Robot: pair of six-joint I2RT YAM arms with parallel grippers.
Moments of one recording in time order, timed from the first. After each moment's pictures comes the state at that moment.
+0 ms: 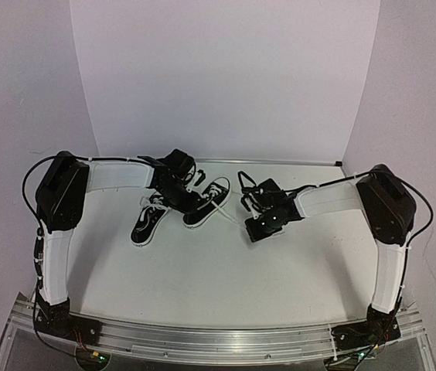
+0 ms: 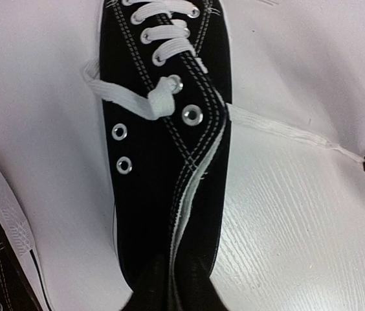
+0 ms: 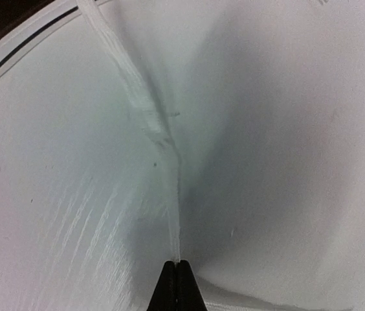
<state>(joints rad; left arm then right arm) -0.67 2.11 1.61 -0.53 0.09 -0.12 0.69 2.01 1.25 -0.28 0.00 0.19</state>
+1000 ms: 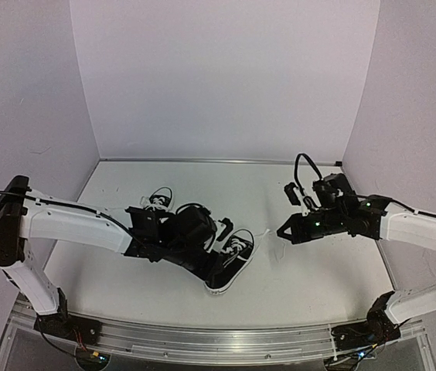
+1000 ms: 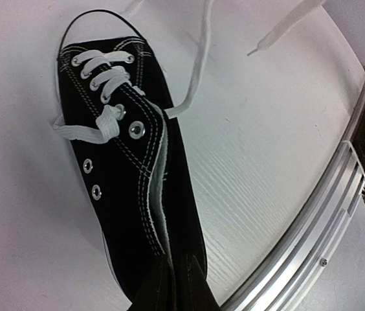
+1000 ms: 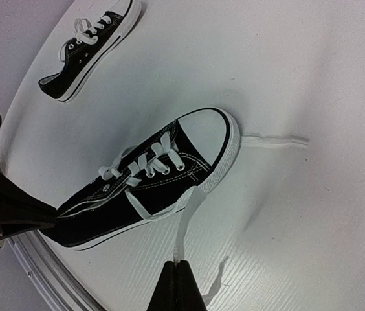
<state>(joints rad) -1.21 1.67 1.12 -0.35 0.01 -0.53 0.69 1.23 0.83 -0.39 -0.21 0.39</state>
